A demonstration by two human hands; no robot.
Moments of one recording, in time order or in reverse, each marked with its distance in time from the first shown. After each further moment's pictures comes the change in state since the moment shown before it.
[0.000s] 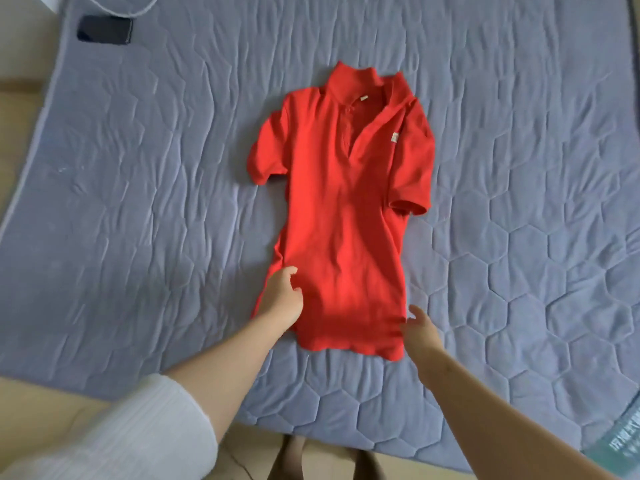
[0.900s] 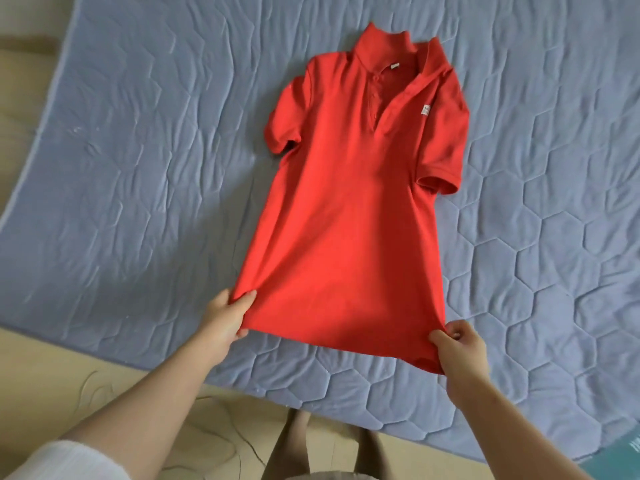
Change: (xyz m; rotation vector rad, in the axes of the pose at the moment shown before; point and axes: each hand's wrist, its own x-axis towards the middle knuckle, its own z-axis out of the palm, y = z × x) left_hand -0.029 -0.108 -0.048 -0.577 0.050 -0.350; right_hand -0.012 0.051 -0.009 0.275 0.157 -0.005
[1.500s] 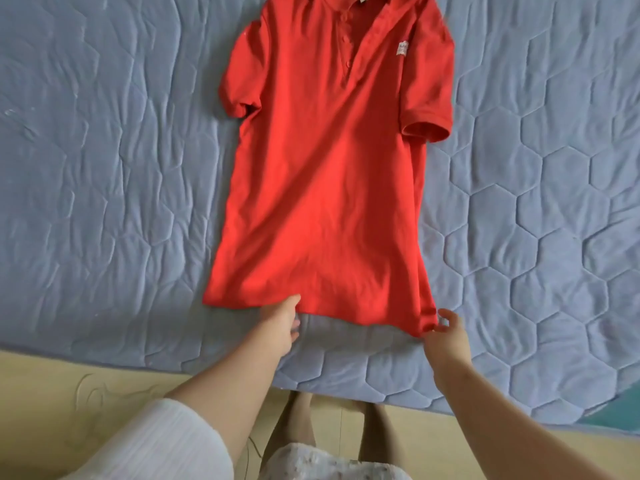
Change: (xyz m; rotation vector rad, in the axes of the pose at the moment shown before) left_hand -0.006 -0.046 0.105 -0.073 0.000 -0.445; right_hand 0.032 0.084 0.010 -0.193 0.072 0.074
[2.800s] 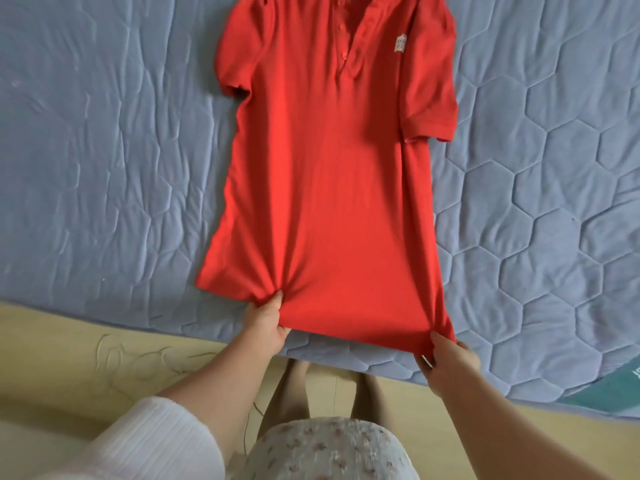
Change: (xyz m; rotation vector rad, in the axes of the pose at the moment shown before) left_hand -0.015 -0.042 -0.008 -0.448 0.054 0.048; right_hand -0.015 0.016 -0.038 0.545 0.048 0.559
